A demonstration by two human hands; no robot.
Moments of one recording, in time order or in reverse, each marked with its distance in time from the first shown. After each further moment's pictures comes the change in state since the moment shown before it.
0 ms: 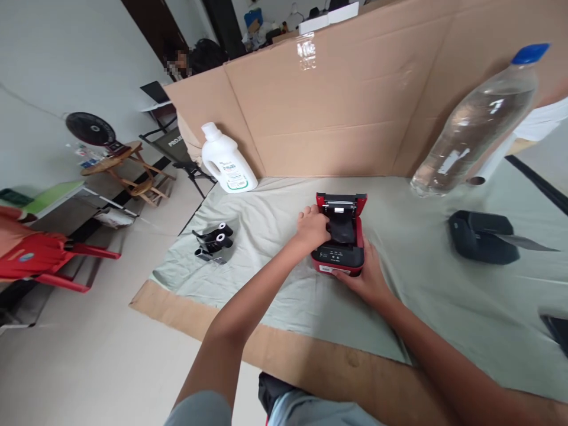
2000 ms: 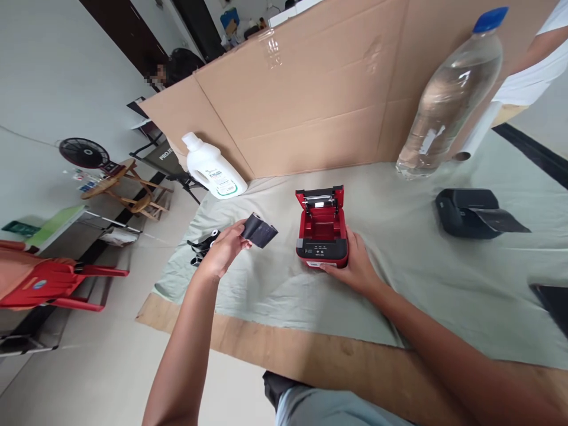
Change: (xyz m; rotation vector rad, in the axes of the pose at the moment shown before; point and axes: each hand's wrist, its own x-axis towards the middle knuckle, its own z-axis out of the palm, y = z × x) left_hand -0.105 -0.123 -0.052 -1.263 0.169 -0.246; right_hand 0.001 -0.012 -0.007 0.073 -0.049 0.068
